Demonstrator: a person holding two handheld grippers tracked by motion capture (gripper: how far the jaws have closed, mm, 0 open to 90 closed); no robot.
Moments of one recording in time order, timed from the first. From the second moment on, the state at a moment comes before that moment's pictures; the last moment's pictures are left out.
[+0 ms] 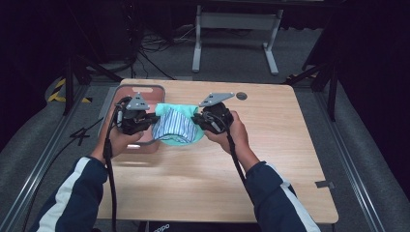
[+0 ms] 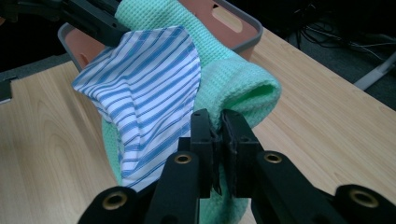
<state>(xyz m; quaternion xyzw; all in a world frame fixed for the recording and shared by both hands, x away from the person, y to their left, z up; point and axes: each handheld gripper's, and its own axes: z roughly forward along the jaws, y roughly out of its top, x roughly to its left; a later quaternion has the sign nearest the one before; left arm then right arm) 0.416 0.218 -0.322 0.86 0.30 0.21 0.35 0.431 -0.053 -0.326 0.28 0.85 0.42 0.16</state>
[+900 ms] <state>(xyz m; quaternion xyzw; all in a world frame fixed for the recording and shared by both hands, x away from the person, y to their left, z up) 0.416 0.309 -0.316 0.84 0.38 0.24 0.31 0.458 0.060 -0.323 0.23 0.87 0.42 0.13</state>
